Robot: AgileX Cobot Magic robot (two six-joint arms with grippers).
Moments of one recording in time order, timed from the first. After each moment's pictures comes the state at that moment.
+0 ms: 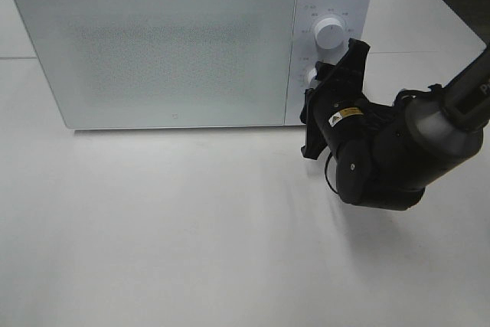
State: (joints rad) left arm 0.06 0.00 -0.50 -0.10 1.04 0.00; right arm 0.60 2.08 -0.78 0.62 -1.20 1.65
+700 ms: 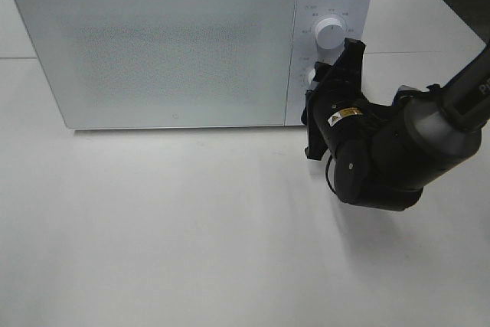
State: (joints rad) left arm 0.06 0.00 -0.50 -0.10 1.04 0.00; right arm 0.60 2.08 -0.78 0.65 -1.20 1.55
